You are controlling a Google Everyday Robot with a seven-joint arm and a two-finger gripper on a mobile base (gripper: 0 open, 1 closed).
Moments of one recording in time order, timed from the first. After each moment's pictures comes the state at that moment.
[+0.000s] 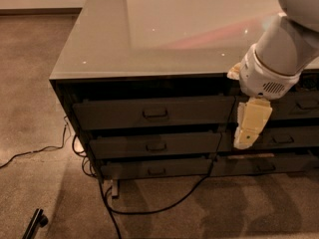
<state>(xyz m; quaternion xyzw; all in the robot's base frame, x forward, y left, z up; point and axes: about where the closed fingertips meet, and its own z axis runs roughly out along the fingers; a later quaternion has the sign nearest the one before) 0.461 -0.175 0.883 -0.65 0.75 0.01 0.13</state>
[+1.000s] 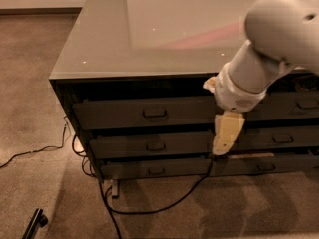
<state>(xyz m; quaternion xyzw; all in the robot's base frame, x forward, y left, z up) 0.481 -0.142 0.835 -0.69 0.71 0.02 0.15</state>
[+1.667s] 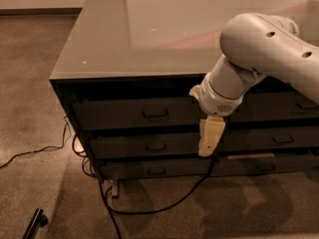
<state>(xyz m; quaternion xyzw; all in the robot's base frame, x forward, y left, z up) 0.502 -0.111 0.793 -0.71 0.69 0.05 0.14</state>
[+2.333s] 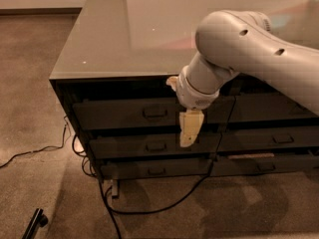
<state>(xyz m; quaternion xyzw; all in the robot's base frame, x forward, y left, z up) 0.526 -0.062 0.806 -0.75 0.63 0.02 0.19</state>
